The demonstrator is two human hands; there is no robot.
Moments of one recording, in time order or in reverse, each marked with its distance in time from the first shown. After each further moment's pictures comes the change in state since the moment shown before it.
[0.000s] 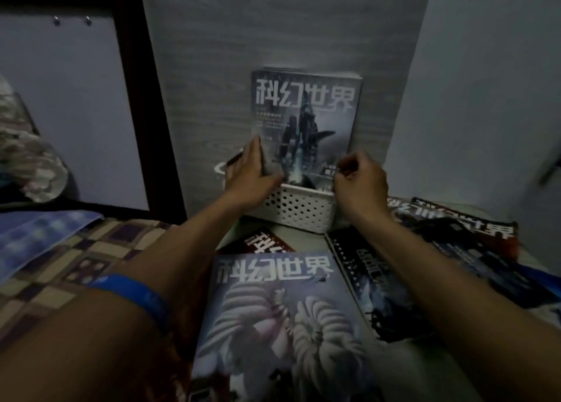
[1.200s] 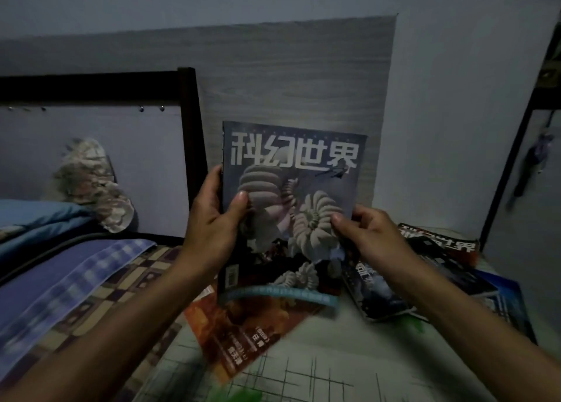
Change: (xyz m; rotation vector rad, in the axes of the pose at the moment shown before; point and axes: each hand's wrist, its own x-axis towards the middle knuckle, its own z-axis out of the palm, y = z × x) left_hand -0.187 0.104 -0.142 -0.609 0.242 0.213; right_hand -0.122 -0.083 -0.118 0.639 -0.472 0.029
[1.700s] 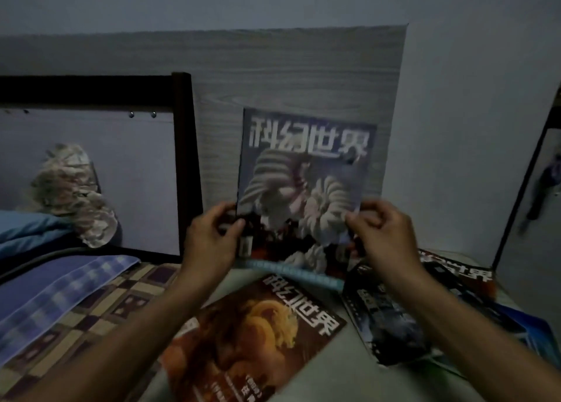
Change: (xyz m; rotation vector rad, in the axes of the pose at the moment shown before) left_hand 0.041 -0.076 0.006 0.339 0.161 -0.130; right_hand 0.058 0.019 -0.011 -0.133 0.356 -0.122
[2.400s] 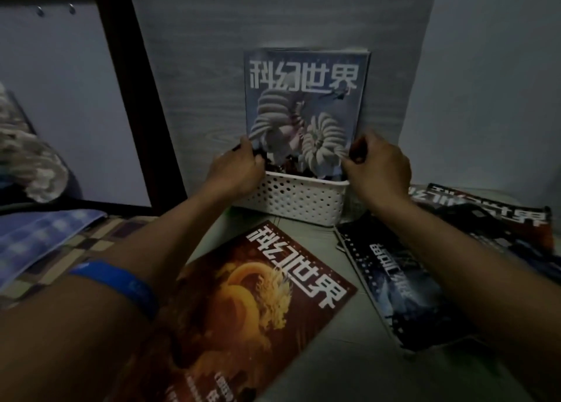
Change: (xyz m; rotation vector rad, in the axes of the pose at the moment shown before) left_hand 0.100 -0.096 0.121 0.761 -0.421 -0.015; right_hand 0.097 0.119 0.028 -0.803 0.135 -0.076
